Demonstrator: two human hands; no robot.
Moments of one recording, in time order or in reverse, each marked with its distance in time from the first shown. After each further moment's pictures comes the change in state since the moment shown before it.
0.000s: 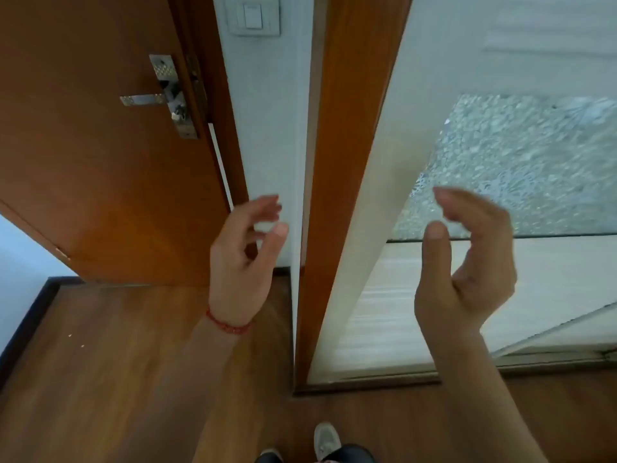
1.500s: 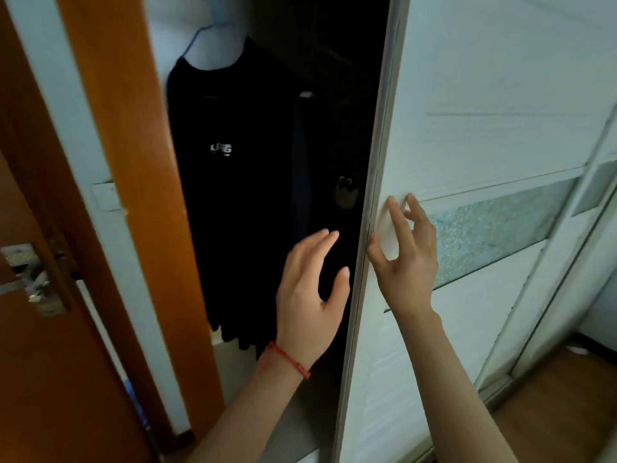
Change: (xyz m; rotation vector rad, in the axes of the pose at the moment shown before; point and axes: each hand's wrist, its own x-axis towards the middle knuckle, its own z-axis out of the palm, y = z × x) left_hand 0.044 0.126 0.154 -0.074 -0.139 0.564; right_hand 0.105 0.094 -0.090 -0.675 0.191 -0.008
